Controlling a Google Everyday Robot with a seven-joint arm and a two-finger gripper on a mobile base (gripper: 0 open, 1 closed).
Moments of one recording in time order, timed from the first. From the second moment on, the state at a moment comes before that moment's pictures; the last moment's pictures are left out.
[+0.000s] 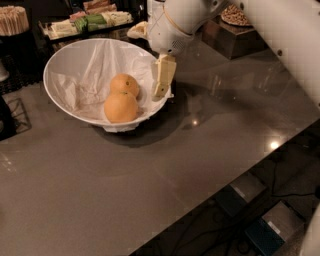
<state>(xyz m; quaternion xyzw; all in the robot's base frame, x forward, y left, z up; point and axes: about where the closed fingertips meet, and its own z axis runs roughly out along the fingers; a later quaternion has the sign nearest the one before) 0.604 0.031 0.944 -0.80 0.51 0.09 0.31</state>
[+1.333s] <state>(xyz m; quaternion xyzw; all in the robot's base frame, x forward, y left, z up) 0.593 0.066 0.928 -0.87 0.43 0.12 0.21</state>
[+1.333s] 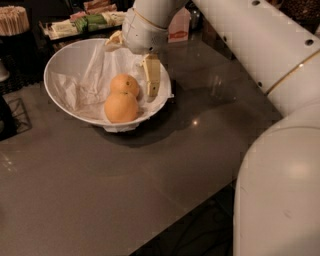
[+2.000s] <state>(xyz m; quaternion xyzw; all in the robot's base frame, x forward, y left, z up) 0.595 0.058 0.920 -0.90 0.39 0.07 0.20</state>
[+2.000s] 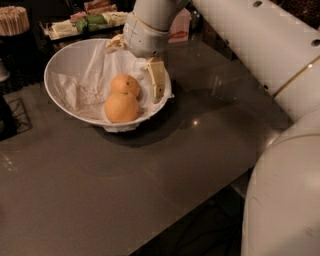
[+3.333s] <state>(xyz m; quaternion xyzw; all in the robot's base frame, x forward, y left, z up) 0.597 0.086 0.919 -0.90 0.36 0.12 0.21</state>
